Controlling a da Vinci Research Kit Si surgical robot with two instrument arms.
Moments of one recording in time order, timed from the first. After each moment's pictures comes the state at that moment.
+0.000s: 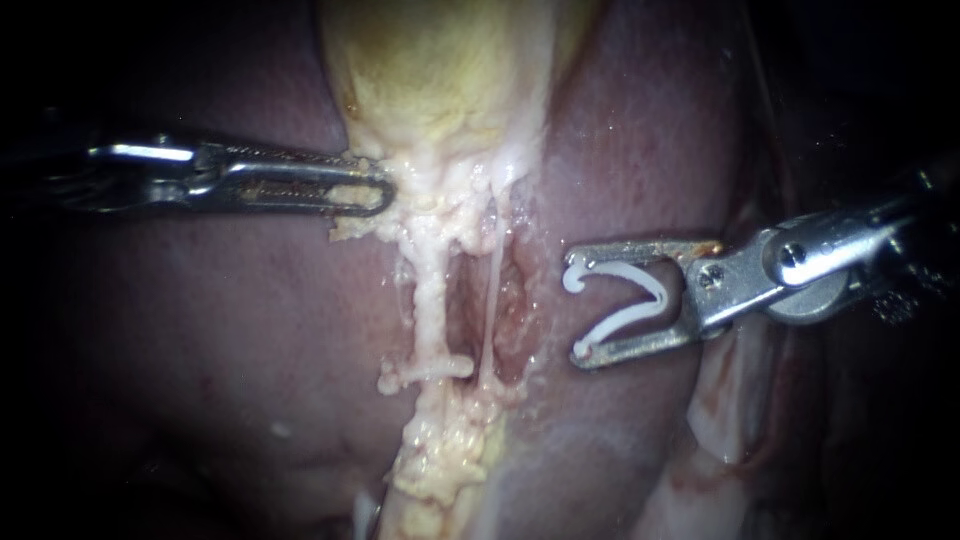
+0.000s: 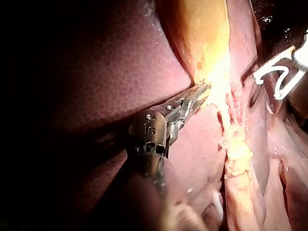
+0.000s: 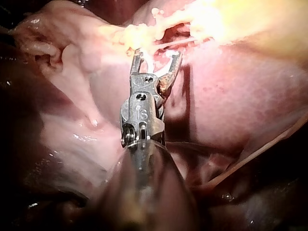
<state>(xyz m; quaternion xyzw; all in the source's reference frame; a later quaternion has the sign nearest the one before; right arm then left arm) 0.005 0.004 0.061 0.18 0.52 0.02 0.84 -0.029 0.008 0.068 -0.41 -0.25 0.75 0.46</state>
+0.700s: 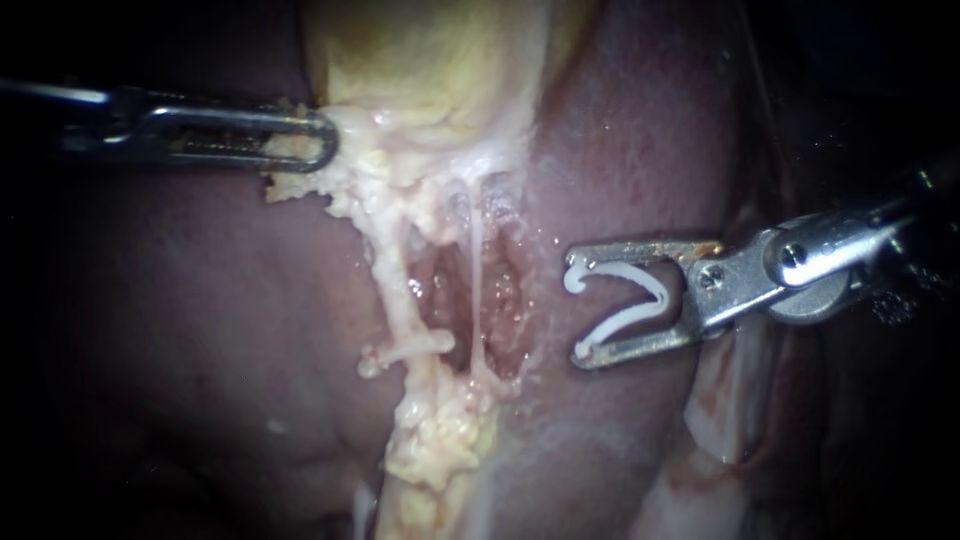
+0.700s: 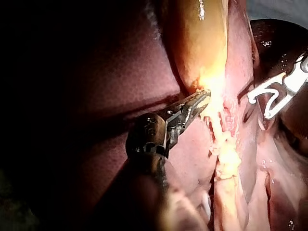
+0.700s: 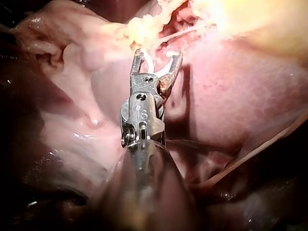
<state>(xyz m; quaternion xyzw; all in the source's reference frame) 0.005 0.004 0.061 0.18 0.52 0.01 0.84 -0.025 0.011 0.057 -0.42 -0.28 0.71 0.49</state>
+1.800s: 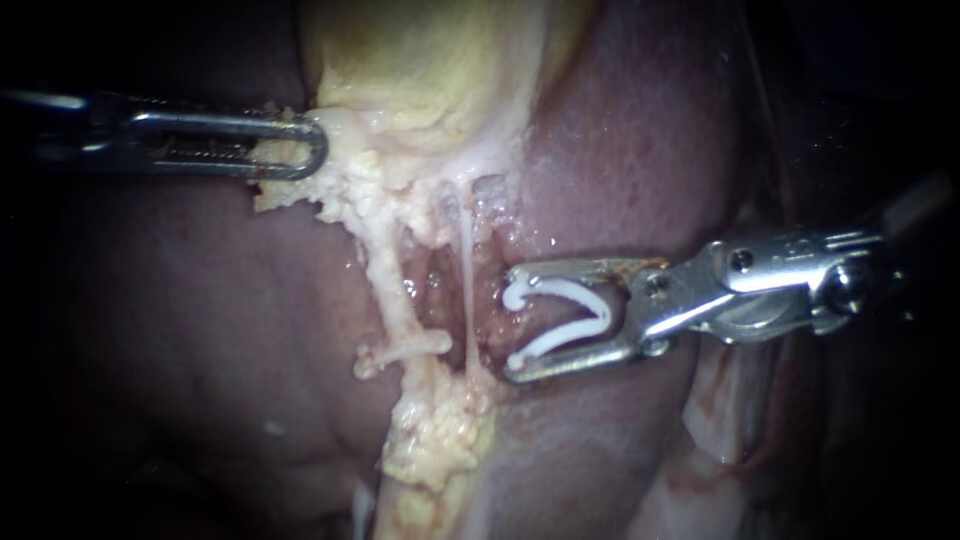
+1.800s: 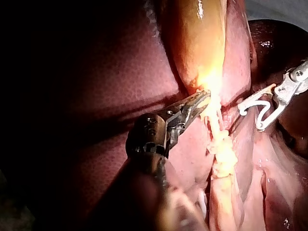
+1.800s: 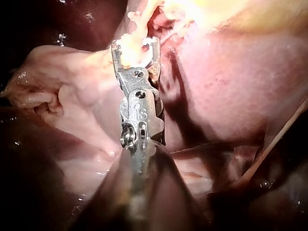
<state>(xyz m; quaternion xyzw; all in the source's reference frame) 0.011 0.003 0.061 0.28 0.53 0.12 0.79 -0.025 0.010 0.057 -0.42 -0.27 0.71 0.49</state>
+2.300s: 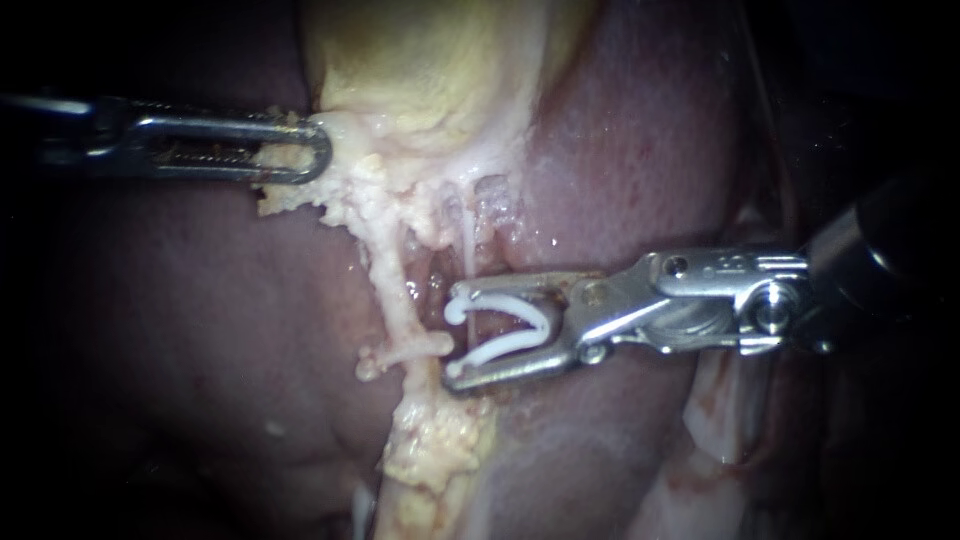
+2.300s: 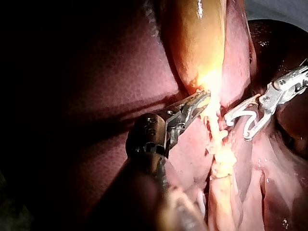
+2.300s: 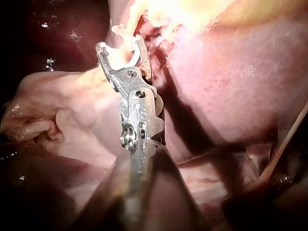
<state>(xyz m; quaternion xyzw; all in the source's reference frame) 0.015 0.002 0.065 0.32 0.53 0.16 0.76 -0.026 0.010 0.057 -0.42 -0.27 0.71 0.49</state>
